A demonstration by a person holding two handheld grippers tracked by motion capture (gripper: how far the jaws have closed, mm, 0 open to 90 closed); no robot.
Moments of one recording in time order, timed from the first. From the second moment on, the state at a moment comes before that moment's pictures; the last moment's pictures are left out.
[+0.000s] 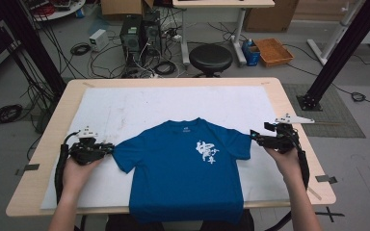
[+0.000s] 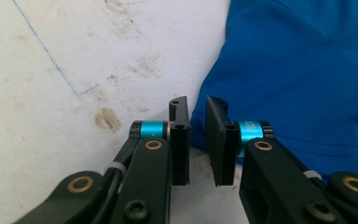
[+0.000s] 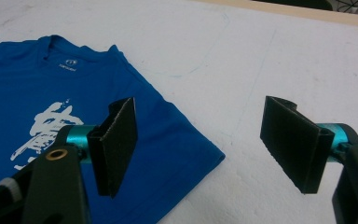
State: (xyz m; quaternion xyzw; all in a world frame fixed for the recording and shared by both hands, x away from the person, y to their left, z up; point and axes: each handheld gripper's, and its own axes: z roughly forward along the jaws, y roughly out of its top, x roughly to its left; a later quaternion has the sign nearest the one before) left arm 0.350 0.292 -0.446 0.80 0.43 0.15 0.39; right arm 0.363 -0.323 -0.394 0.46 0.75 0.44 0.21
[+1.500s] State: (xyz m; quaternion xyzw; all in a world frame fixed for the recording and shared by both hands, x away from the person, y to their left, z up) left arm 0.374 0.131 -0.401 0.74 0.40 0.03 0.55; right arm 0.366 -0.330 -0.397 0.47 0.74 0.43 0.20
